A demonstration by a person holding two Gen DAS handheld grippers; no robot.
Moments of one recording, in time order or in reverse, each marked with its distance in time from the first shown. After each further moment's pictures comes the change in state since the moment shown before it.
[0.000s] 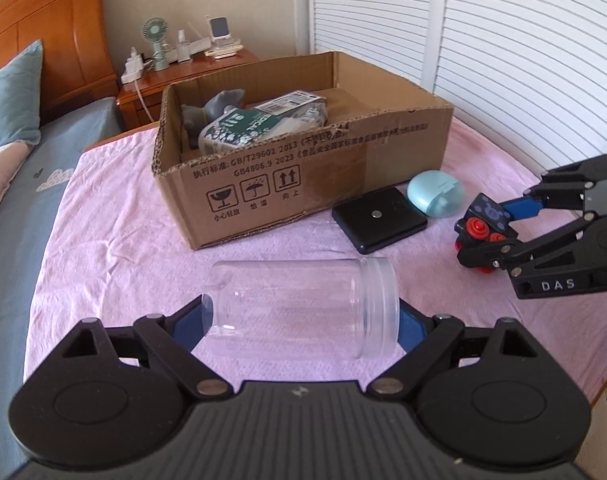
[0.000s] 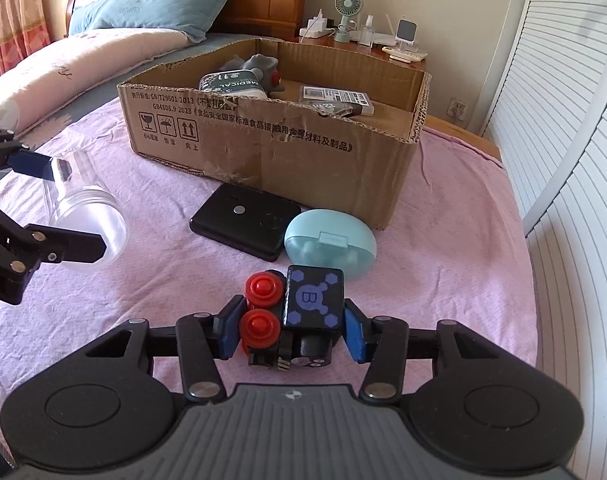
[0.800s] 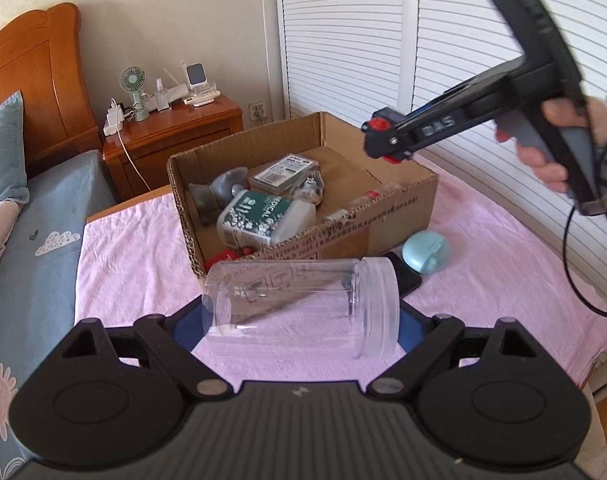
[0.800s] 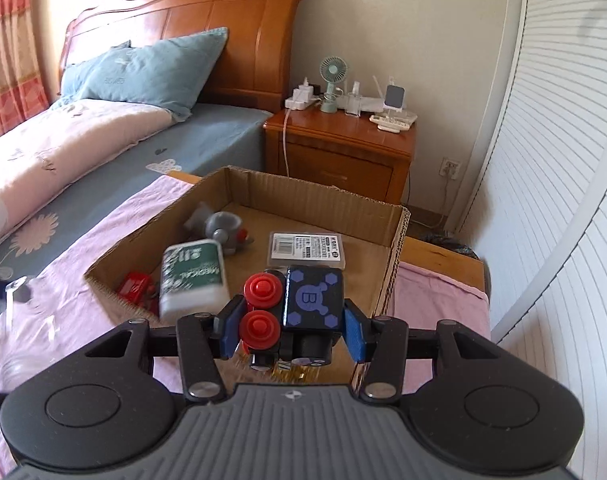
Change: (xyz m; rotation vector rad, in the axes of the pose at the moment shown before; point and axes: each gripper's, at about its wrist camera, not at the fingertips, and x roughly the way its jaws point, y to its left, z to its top) left arm -0.036 0.032 0.043 0.081 -0.092 -0.060; right arm 0.002 -0.043 0.143 0.051 -0.127 -0.002
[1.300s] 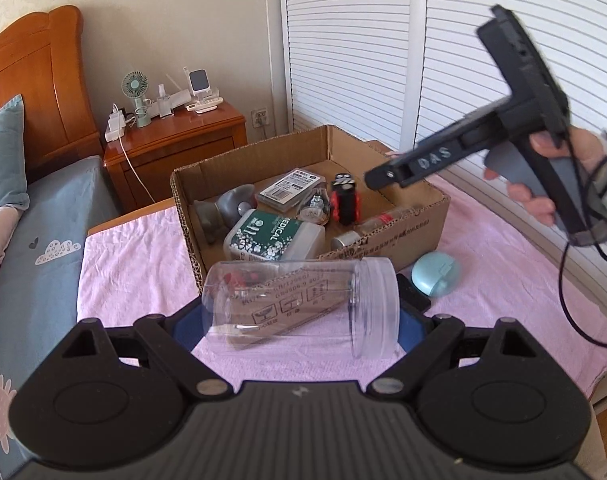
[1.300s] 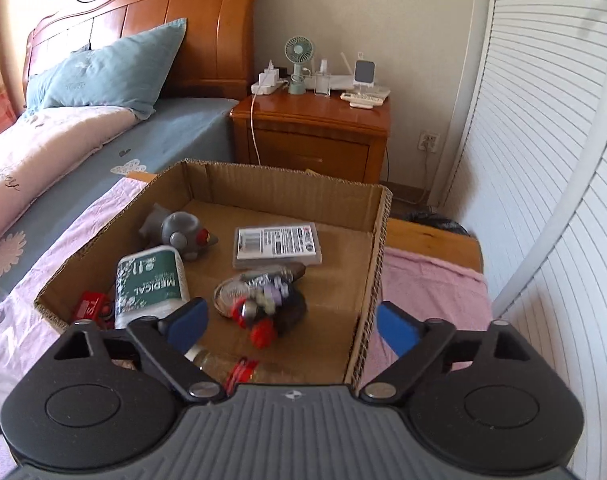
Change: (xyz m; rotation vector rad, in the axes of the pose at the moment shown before) left arm 0.006 0.007 0.016 -0.009 -0.015 0.000; right arm 0.015 -0.012 -0.007 0.101 0.041 -0.050
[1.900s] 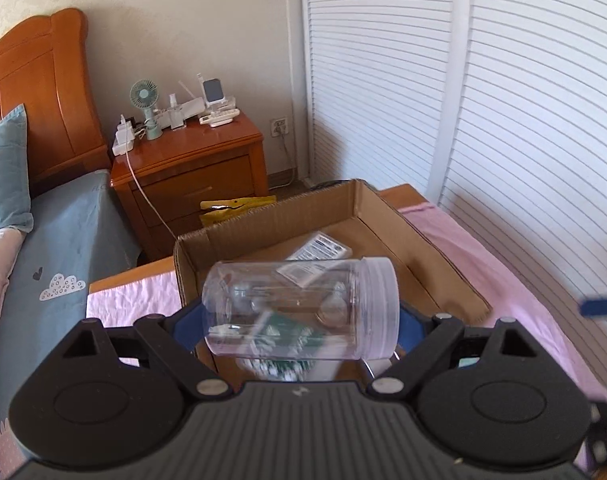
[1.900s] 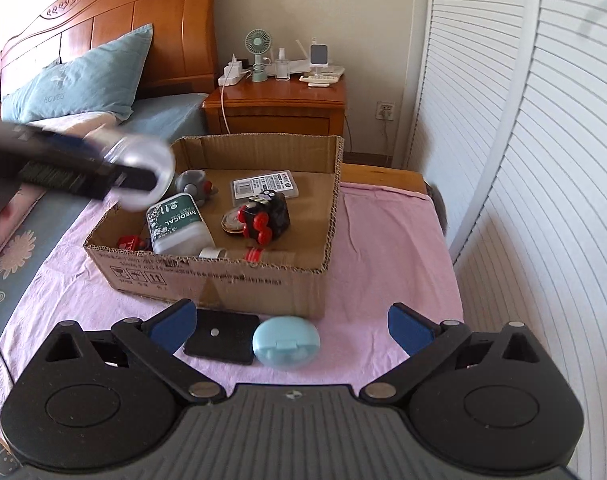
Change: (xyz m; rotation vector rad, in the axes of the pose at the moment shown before) left arm 0.059 0.015 0.106 -0.049 0.036 0.060; right arm -0.094 0.012 -0.065 0.121 0.018 -0.072
